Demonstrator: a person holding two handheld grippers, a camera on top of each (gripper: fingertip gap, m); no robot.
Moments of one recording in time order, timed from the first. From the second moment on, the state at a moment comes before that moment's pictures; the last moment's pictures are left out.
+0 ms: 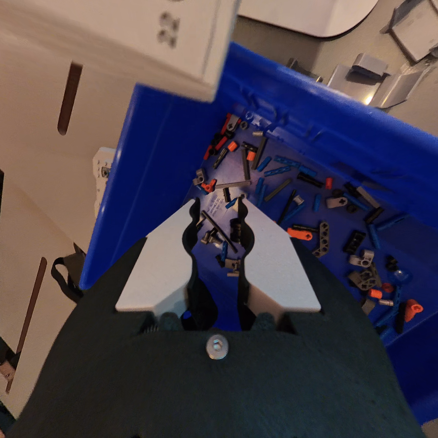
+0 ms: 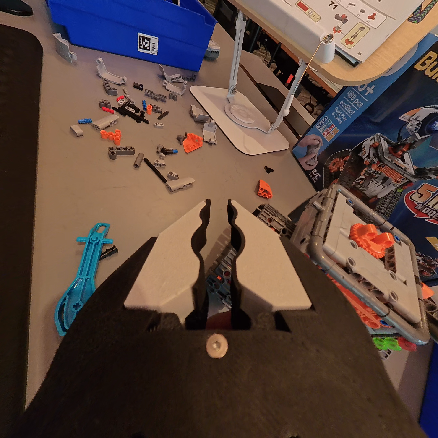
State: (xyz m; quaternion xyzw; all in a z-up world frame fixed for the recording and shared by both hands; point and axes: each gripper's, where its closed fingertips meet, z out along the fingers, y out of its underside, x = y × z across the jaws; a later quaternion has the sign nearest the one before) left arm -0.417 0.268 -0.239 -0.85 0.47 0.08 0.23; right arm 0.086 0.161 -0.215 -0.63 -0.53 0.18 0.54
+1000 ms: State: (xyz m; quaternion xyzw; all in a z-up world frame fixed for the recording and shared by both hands) left arm -0.454 0.161 -0.259 -0.83 0.55 0.02 0.04; right arm 0.091 0.171 -0.229 -0.65 -0.52 0.16 0.52
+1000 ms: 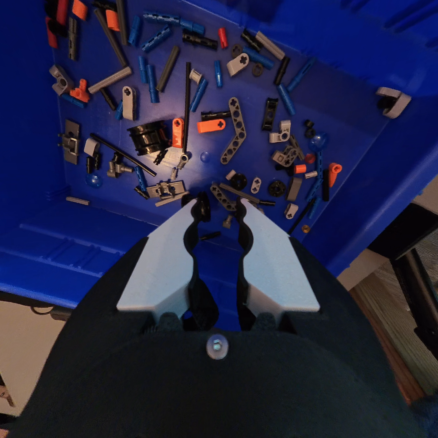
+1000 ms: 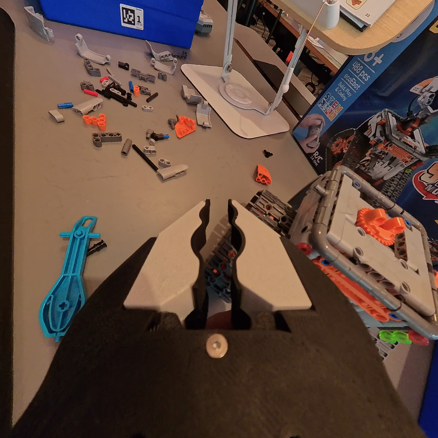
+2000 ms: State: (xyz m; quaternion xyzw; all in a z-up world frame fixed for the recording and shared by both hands) left arm -0.465 0.109 -0.293 -0.81 0.59 0.03 -0.06; right arm 0.091 0.167 -0.227 -0.65 -0.53 0.17 0.52
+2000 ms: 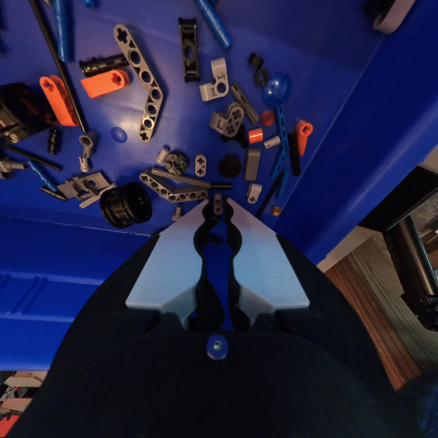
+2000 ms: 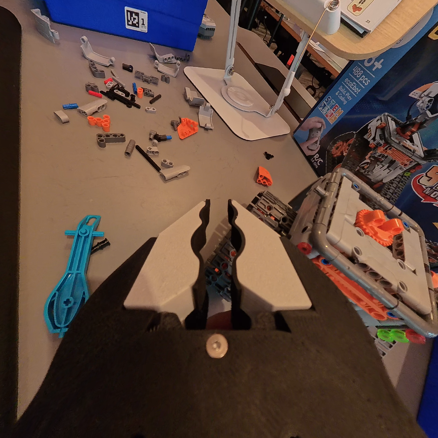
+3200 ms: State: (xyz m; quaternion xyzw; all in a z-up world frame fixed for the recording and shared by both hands) left arm -0.446 0.103 -0.258 -0.80 0.59 -0.02 0.00; right arm 0.092 0.170 -0.229 -0.66 -0.52 0.17 0.52
